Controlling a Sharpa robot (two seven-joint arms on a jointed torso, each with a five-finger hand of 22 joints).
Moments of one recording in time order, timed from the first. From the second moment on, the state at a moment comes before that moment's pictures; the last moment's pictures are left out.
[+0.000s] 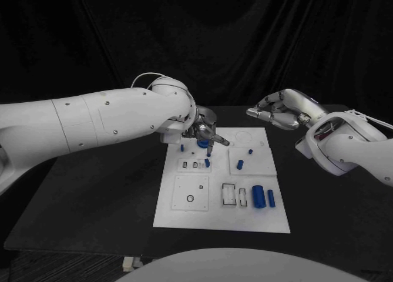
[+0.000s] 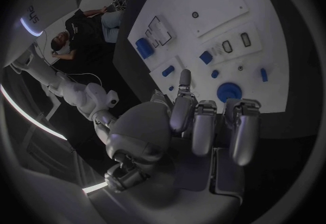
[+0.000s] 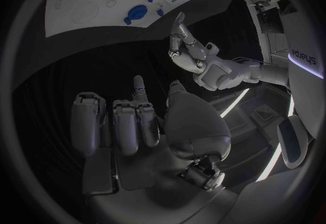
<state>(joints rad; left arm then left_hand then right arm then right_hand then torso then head) 1.46 -0.44 -0.21 1.31 -1.02 0.37 -0.37 1.14 0.26 -0.33 0.29 0.12 1.06 0.08 0.34 0.20 1.46 0.03 1.30 1.31 1.47 -0.02 1.57 1.31 0.02 1.47 0.10 1.55 1.31 1.33 -0.99 -0.21 1.67 -1.21 -0.58 -0.03 1.05 0.10 -0.17 0.29 0.23 0.83 0.11 0.34 0.16 1.47 0.03 1.57 1.31 1.47 -0.04 1.57 1.31 0.05 1.47 0.07 1.43 1.31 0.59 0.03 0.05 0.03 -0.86</state>
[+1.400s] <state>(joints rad) 1.39 -0.37 -0.21 1.21 -1.05 0.40 -0.62 1.13 0.23 -0.31 0.28 0.14 1.15 0.04 0.33 0.30 1.46 -0.01 1.30 1.31 1.46 -0.06 1.57 1.31 0.02 1.47 0.06 1.55 1.31 1.31 -0.98 -0.21 1.66 -1.20 -0.51 -0.07 1.08 0.10 -0.19 0.29 0.28 0.84 0.11 0.34 0.16 1.47 0.03 1.57 1.31 1.47 -0.03 1.57 1.31 0.05 1.47 0.07 1.43 1.31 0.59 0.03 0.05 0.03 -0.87</state>
